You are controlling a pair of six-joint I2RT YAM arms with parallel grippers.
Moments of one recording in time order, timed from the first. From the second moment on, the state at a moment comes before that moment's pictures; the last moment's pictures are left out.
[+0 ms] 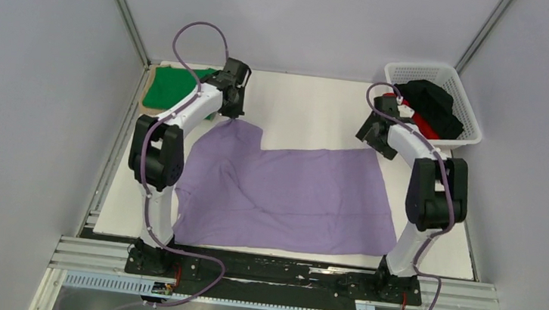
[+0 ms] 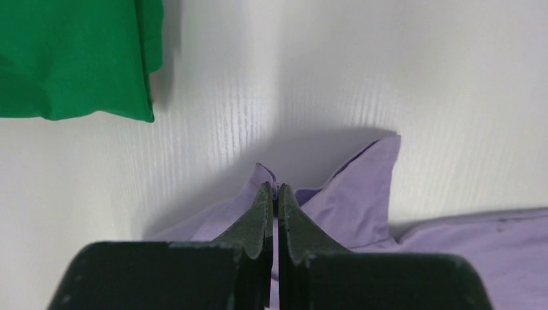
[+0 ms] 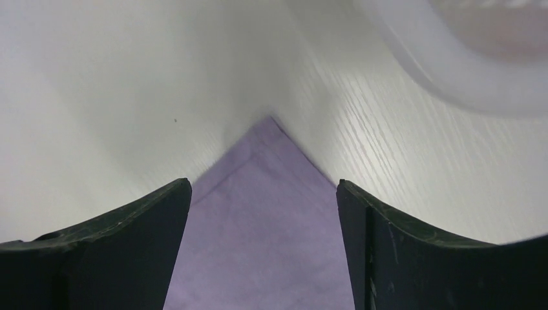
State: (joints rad) left arm -0.32 2.04 1.73 -0.71 -0.20 -0.28; right arm 0.11 1.77 1.25 -0.50 0.31 0.64
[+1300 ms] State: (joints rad) left arm -0.45 1.49 1.19 -0.56 -0.14 -0.21; right arm 0.18 1.78 1.31 -0.70 0.39 0.56
